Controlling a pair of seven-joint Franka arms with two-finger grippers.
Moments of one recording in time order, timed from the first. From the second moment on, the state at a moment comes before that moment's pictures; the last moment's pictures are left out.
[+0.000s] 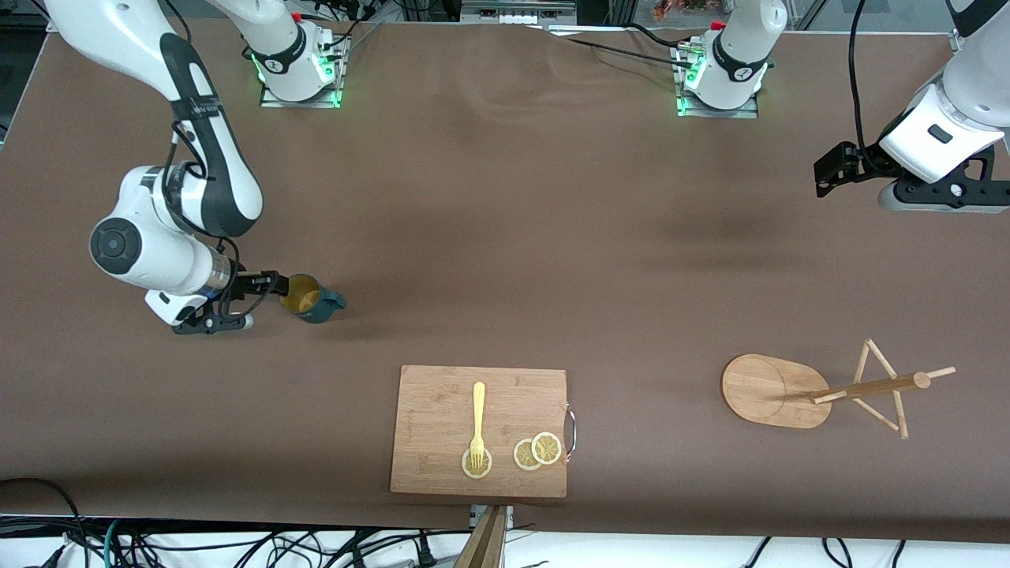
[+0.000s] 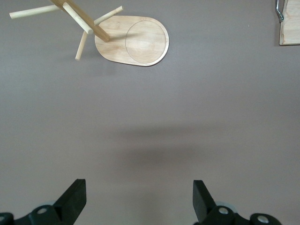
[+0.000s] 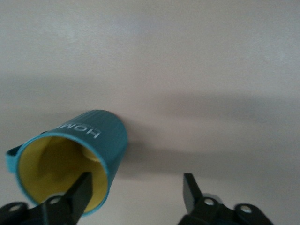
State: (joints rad) left arm 0.05 -0.05 -0.15 -1.71 0.05 1.60 -0.06; right arm 0.21 0.44 -0.14 -1.92 0.14 2.24 -0.10
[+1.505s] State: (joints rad) left arm 0.07 -0.02 -0.15 -1.71 0.00 1.60 -0.06; right arm 0.53 0.49 -0.12 -1.76 0.16 2.22 0.18
